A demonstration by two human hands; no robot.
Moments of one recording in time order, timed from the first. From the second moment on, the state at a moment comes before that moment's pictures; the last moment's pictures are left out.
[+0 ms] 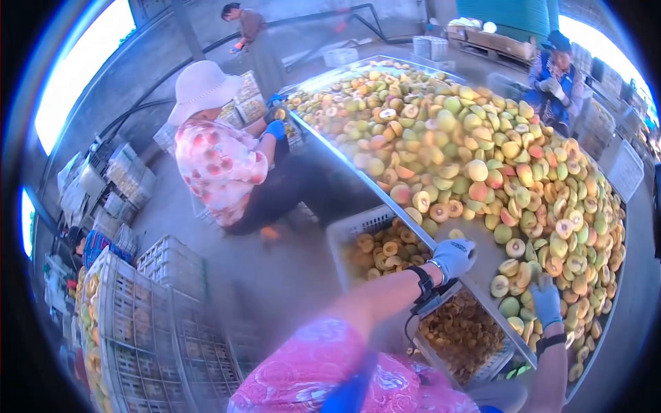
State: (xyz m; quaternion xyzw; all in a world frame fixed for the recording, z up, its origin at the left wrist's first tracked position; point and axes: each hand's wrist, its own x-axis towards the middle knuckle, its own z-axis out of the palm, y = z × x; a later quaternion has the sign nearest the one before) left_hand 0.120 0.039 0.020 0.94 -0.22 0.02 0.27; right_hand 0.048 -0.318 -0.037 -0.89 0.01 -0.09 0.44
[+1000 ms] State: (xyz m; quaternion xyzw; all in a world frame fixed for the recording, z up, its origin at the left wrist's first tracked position) left_hand 0.119 0.042 0.019 0.93 -0.28 0.06 0.24; right_hand 0.157 -0.338 0.013 -0.95 -0.05 -0.08 0.29
